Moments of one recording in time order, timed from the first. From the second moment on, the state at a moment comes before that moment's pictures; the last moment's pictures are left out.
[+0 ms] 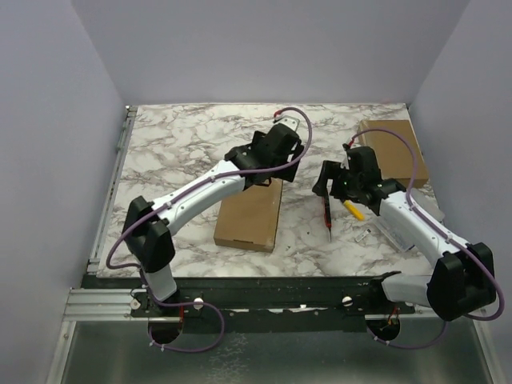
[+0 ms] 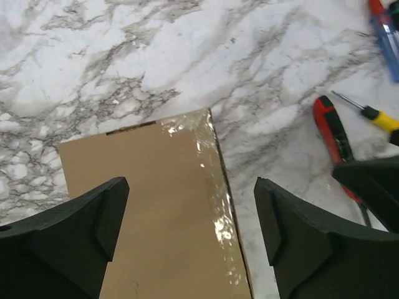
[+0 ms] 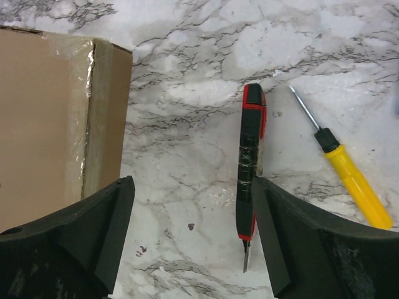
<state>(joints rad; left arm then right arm) -0.86 1.78 1.65 -0.64 -0.41 -0.30 0.33 1.26 0.87 -0.39 -0.05 0.41</state>
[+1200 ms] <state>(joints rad) -0.42 1.40 0.84 -0.29 -0.02 -0.37 0.54 1.55 0.87 -0.14 -0.27 0.63</state>
